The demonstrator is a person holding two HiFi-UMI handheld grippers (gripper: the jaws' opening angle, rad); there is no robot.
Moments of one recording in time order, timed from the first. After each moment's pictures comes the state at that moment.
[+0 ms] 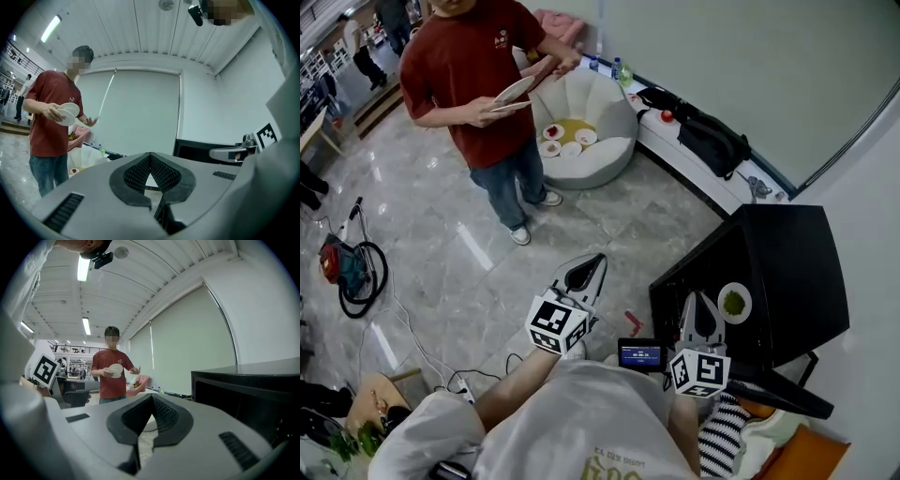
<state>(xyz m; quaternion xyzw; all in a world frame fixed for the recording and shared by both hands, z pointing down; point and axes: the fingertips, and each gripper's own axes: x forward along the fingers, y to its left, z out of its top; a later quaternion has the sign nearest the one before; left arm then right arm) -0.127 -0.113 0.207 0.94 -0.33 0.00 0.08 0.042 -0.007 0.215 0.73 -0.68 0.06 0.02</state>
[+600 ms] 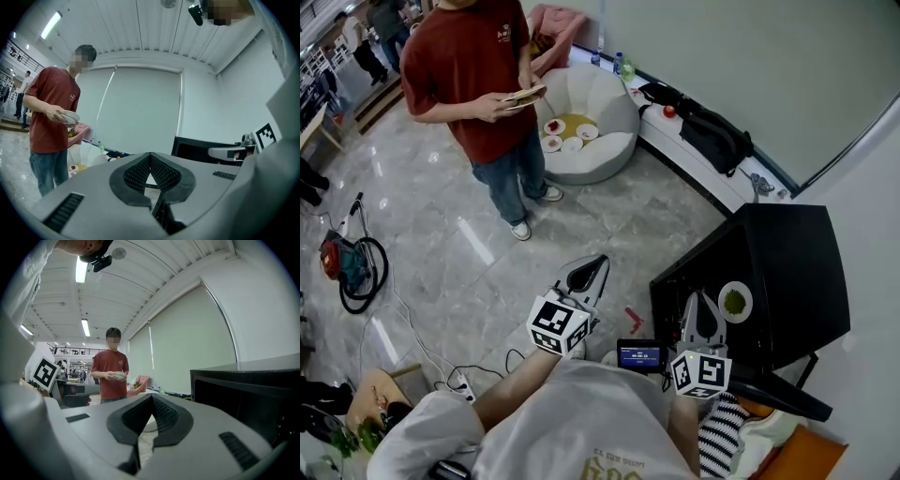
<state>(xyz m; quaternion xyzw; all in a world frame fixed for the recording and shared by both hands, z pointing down) -0.120 -0.111 0.216 0.94 -0.32 0.01 0.09 0.048 -0.007 0.218 0.73 -0.68 0.07 0.01</state>
